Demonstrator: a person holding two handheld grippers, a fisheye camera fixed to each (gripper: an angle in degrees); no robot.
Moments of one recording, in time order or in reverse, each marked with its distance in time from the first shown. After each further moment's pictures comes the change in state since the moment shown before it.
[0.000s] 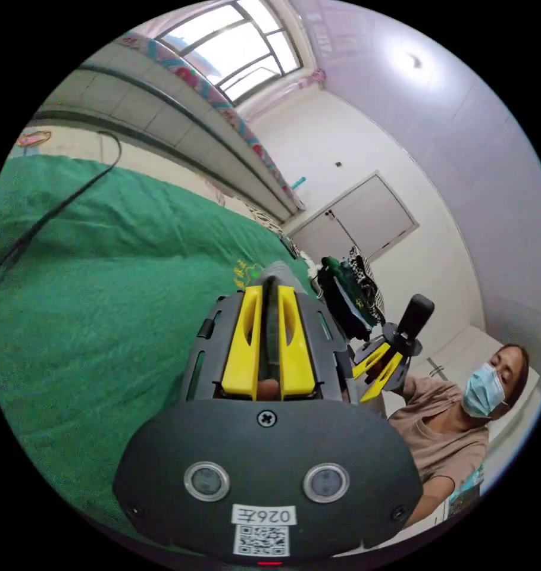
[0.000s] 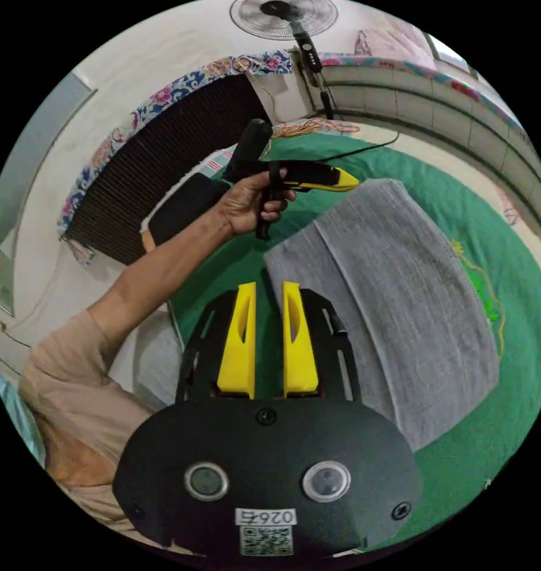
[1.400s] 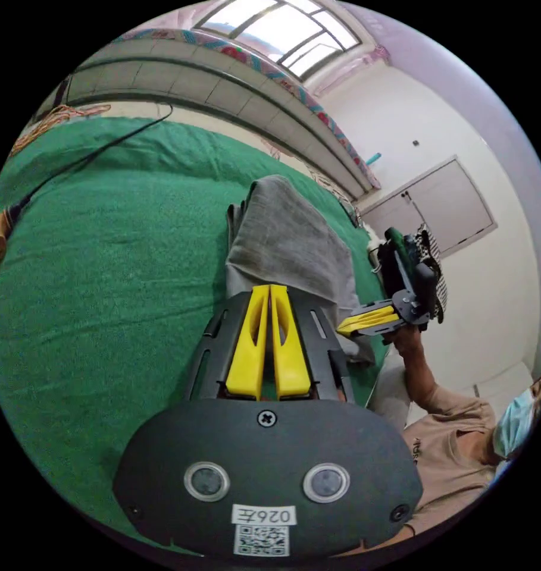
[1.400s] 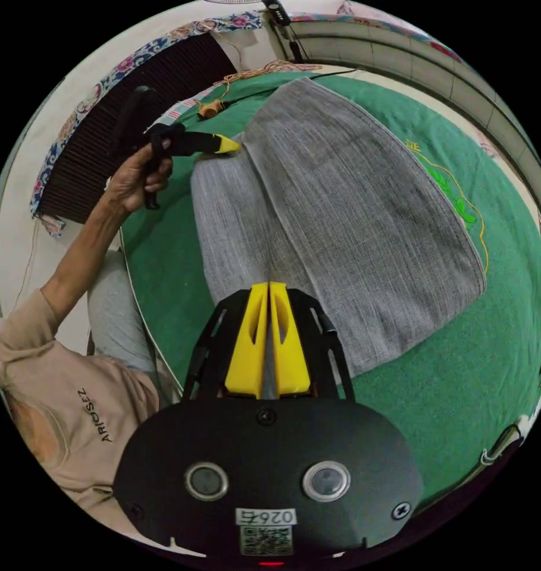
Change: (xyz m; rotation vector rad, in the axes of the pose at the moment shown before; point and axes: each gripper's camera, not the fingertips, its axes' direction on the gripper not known) left arm 0.092 0.093 -0.026 -0.119 -0.397 -0.127; right arm 0.119 -0.023 0.129 -0.229 0.161 0.033
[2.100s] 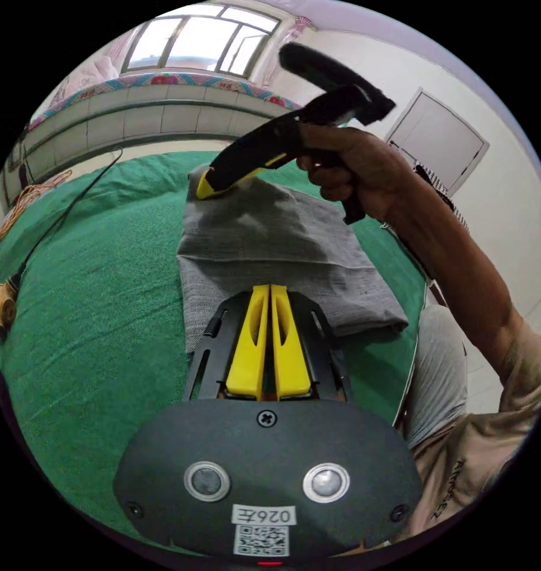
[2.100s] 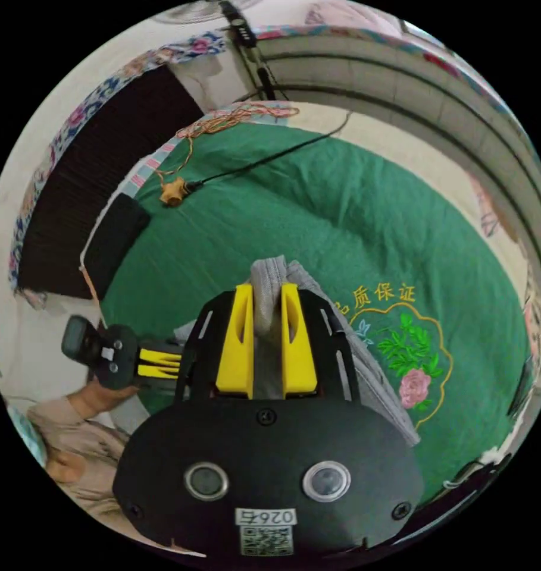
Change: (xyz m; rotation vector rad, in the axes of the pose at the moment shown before) left arm 0.027 0.050 0.018 -0.057 -0.128 0.250; right arm -0.001 -0.175 -0.030 0.094 0.162 0.069
